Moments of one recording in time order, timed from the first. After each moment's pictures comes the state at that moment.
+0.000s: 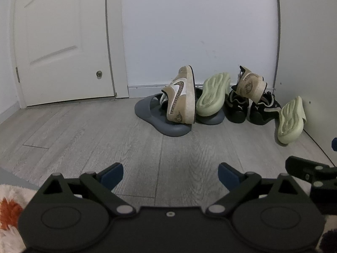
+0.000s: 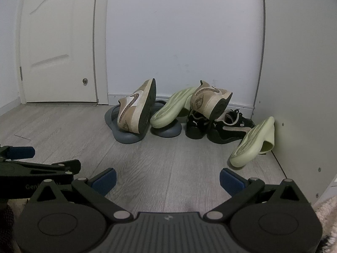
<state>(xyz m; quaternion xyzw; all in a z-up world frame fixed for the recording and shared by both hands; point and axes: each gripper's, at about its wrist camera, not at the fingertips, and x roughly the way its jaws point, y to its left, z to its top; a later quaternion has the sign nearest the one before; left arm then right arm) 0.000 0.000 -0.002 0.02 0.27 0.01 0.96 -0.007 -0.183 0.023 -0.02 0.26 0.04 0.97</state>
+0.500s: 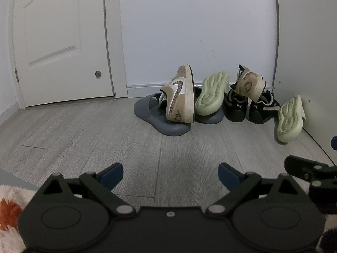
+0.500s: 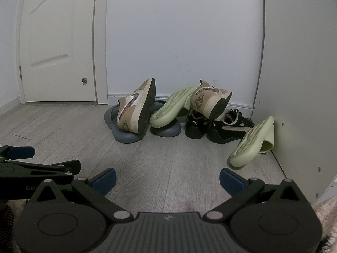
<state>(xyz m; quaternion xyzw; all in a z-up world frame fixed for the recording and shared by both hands) 0.000 -0.008 -0.001 0.02 0.27 0.01 0.96 -0.003 -0.183 0.019 -0.02 0.26 0.04 0.97</state>
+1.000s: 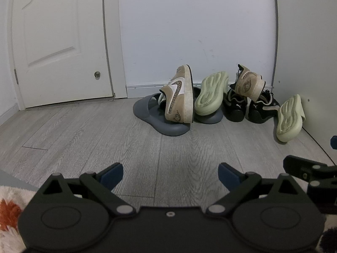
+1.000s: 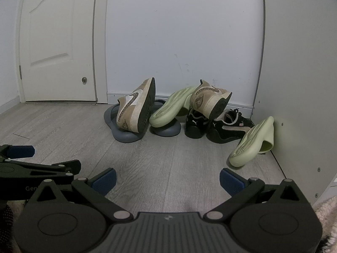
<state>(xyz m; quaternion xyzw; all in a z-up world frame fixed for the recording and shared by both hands) 0.002 -0.009 -0.002 0.03 0.27 0.00 0.96 -0.007 -0.183 0.020 -0.02 0.26 0.04 0.97</state>
